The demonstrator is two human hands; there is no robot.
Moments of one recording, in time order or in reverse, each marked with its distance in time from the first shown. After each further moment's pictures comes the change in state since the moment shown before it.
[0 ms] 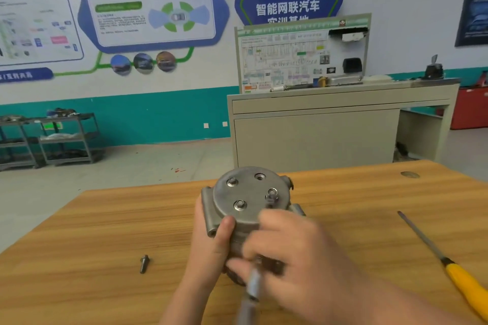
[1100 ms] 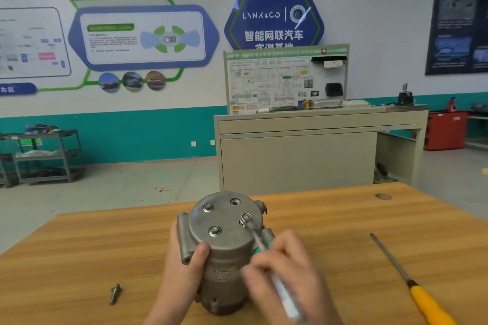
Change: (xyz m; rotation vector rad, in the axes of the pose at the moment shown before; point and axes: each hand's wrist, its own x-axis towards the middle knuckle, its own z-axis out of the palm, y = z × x) left_hand -0.004 0.007 0.003 0.045 0.045 -0.063; right_hand -0.033 0.009 0.006 0.229 0.387 0.347
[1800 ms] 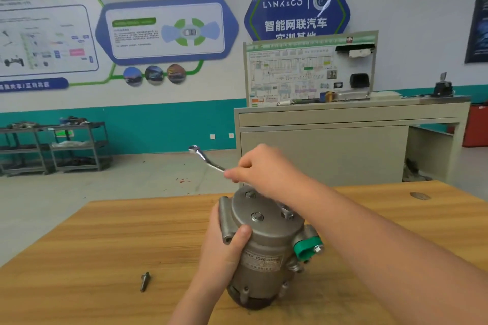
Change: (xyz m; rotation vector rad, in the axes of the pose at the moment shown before) left_hand 0.020 0.003 0.001 0.042 -0.143 -0.002; right_hand 0.156 0.006 0.055 -0.416 -0.555 0.241
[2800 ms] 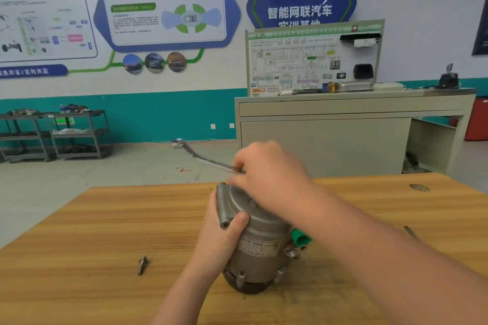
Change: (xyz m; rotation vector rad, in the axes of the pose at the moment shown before) left_hand 0.005 -0.003 0.004 -0.033 -0.029 0.011; right_hand -0.026 -0.002 0.007 -0.320 0.132 -0.101
